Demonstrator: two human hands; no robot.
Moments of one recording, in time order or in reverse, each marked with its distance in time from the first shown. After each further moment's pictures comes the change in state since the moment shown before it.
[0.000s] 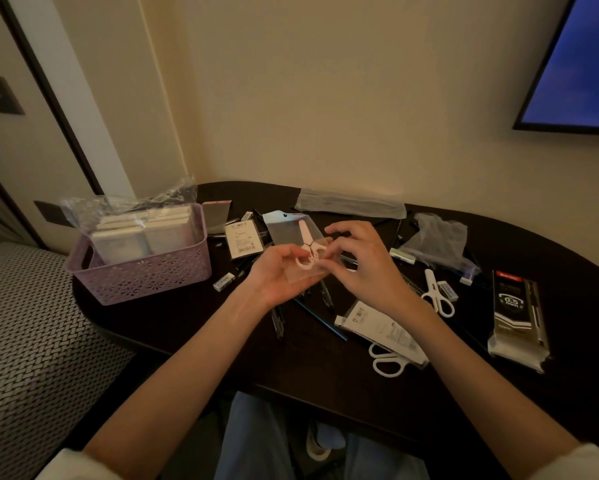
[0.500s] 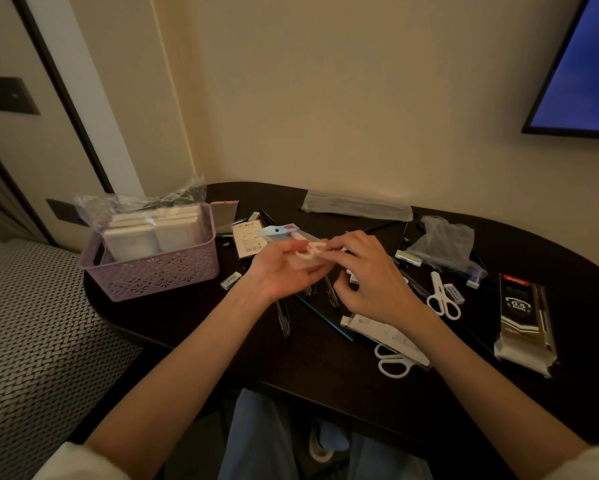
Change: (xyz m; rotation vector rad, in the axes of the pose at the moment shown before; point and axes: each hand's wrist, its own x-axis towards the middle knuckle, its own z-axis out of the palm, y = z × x) left_hand 0.000 0.011 -0.004 -0.096 0.080 -0.074; right_hand -0.009 0.000 0.004 -0.231 -0.017 -0.278
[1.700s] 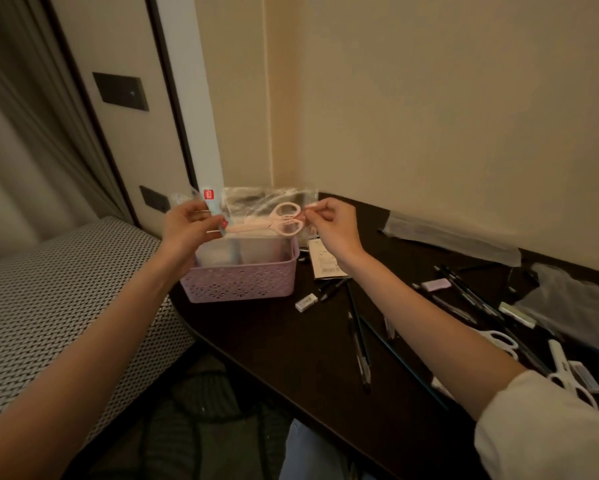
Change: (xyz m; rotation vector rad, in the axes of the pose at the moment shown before) left_hand -0.103 0.190 -0.131 0.799 0.734 0.987; right_hand 0.204 -0.059 0.122 0.977 0.073 0.650
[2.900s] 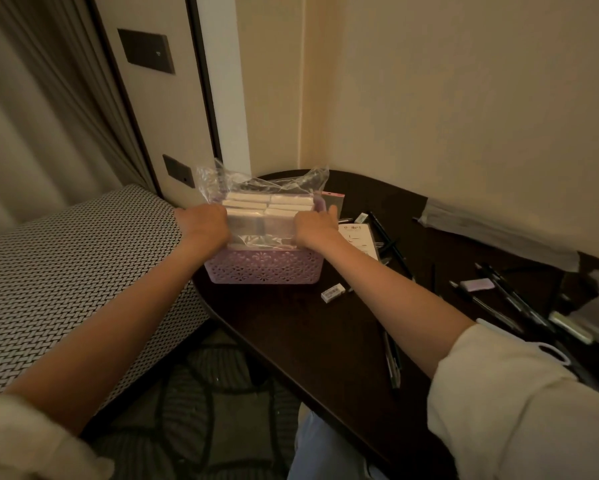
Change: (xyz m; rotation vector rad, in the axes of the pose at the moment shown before) left_hand 0.041 -0.042 -0.008 1.679 -0.037 -0.044; right_hand 0.036 0.030 0.094 -1.319 -0.557 0.014
